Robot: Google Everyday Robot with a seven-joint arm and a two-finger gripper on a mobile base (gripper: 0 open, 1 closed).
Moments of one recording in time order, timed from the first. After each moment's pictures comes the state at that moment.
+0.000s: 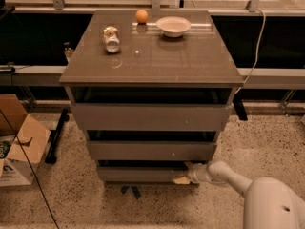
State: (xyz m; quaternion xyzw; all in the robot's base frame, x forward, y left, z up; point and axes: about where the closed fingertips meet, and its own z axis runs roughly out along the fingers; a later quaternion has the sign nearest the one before) arm 0.647 -0.179 0.199 -0.41 0.83 0.18 0.32
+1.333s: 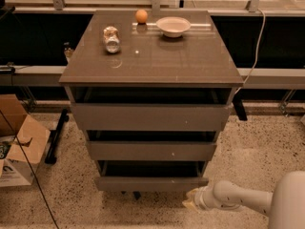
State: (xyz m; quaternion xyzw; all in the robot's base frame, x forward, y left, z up) arm 0.507 -0.186 0.224 -0.44 0.85 0.16 0.24
